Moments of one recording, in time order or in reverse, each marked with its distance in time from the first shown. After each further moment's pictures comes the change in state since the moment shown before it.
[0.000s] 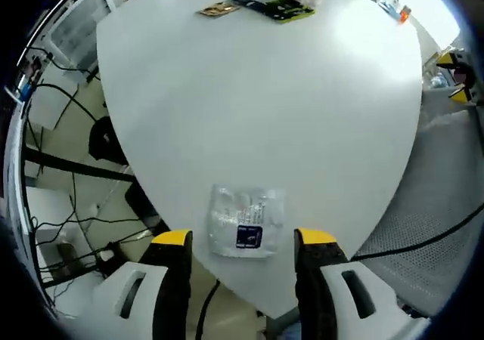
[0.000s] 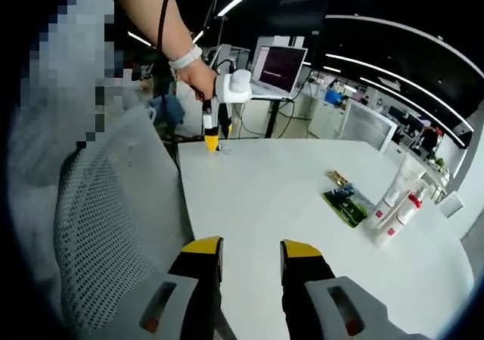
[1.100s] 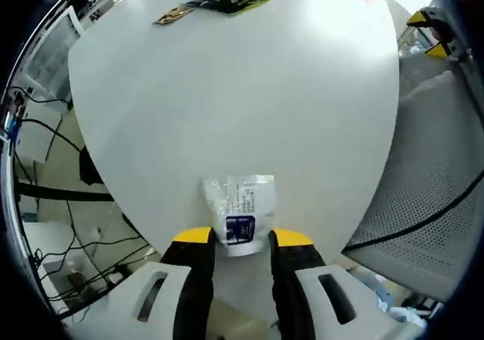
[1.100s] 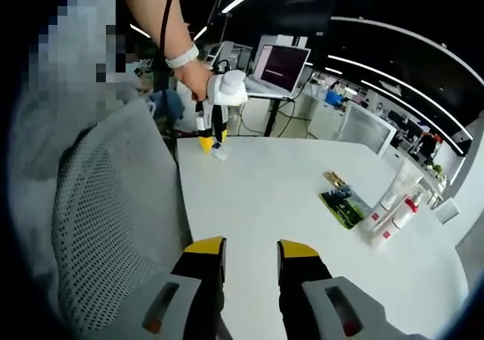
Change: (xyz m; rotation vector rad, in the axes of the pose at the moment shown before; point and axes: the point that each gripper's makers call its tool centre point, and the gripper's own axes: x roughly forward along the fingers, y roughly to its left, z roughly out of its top) left arm -0.006 -0.045 -0.003 0.147 -0.025 -0.035; right arm -0.001 -0.001 0.000 -0.038 0.011 -0.017
